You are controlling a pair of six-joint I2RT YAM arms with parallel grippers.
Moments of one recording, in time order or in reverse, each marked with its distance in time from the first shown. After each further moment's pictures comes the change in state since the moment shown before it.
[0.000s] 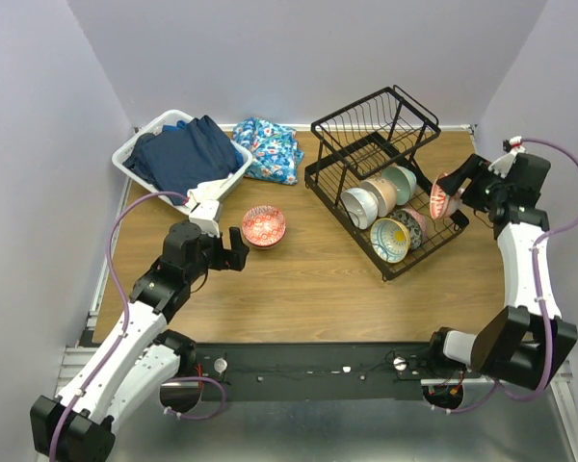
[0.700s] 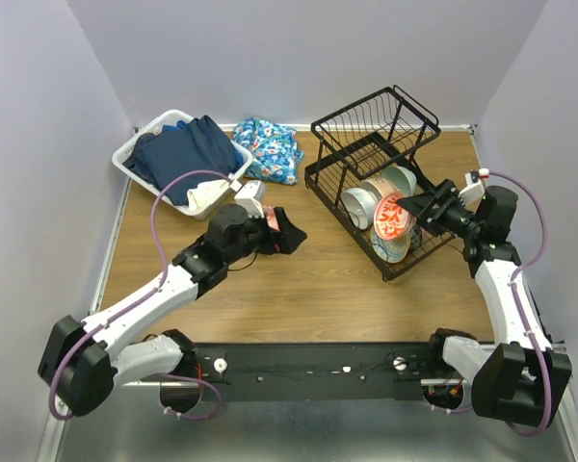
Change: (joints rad) left arm -0.259 0.354 0.127 0.349 0.075 -0.379; right arm 0.123 -0.224 -0.367 0.288 -0.340 0.472
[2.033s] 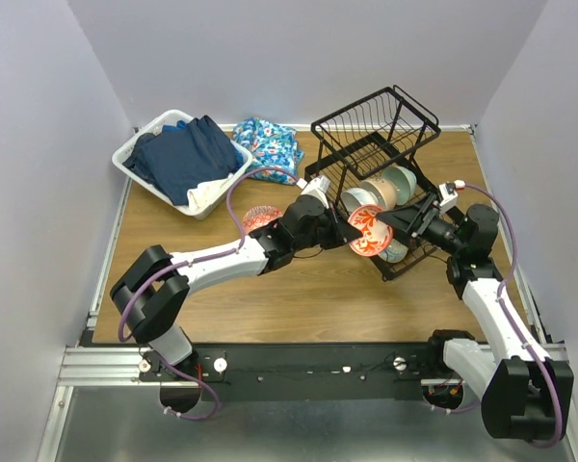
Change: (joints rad) left arm -0.251 0.545 0.336 0.199 -0.051 -0.378; right arm 0.165 -0.088 -0.212 0.369 -0.159 0.322
